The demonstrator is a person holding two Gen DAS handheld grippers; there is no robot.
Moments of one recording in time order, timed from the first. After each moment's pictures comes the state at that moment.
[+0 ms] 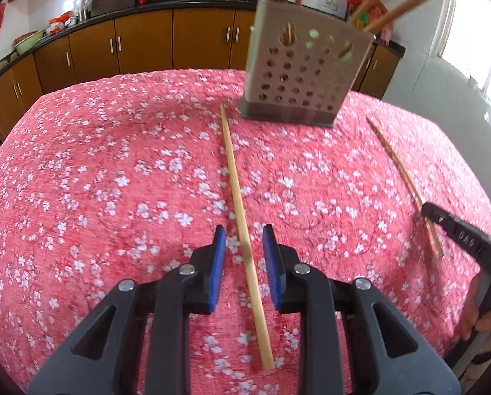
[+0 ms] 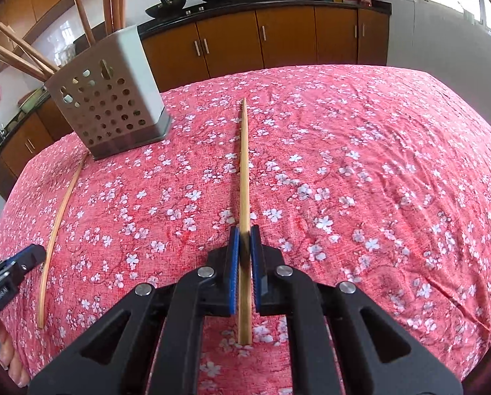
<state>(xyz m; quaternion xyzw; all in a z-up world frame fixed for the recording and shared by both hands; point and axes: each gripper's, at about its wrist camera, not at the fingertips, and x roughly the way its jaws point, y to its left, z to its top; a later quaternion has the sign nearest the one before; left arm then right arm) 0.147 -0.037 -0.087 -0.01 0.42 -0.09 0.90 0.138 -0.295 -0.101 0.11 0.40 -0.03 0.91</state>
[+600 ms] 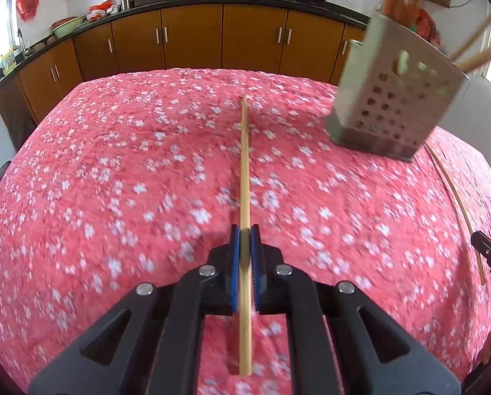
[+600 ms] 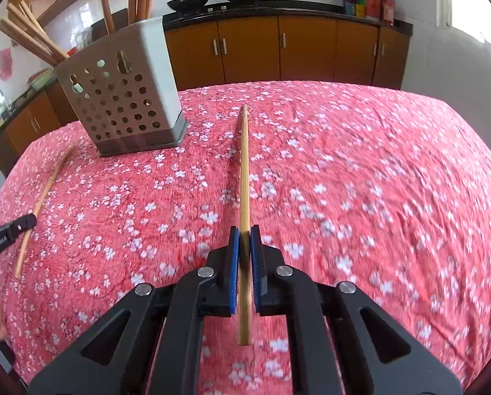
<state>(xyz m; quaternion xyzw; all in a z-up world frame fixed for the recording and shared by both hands) 0.198 0.023 -0.092 -0.03 0.43 0.00 0.90 0.172 -0.277 -0.095 0.05 0.40 -0.01 0.92</state>
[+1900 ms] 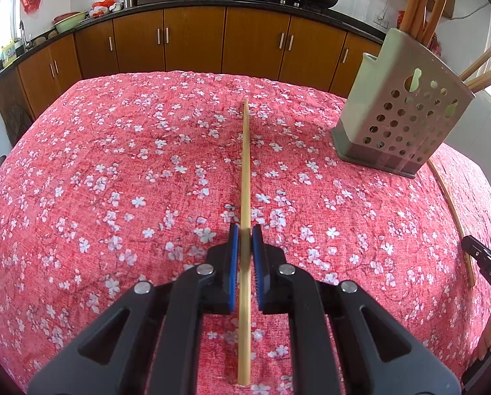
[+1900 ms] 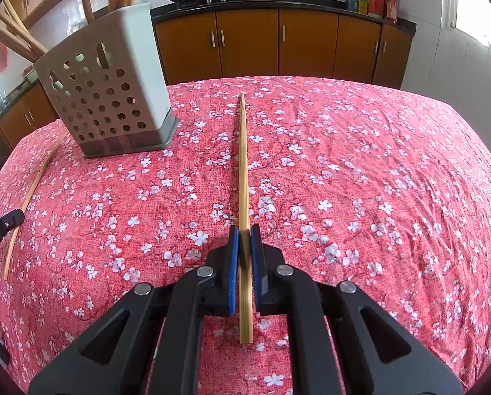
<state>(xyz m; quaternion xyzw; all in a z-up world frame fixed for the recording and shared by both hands) 0.213 0.031 -0.094 -0.06 0.42 0.00 0.91 0.191 -0.279 -0.101 0.05 0.41 -0.02 0.91</state>
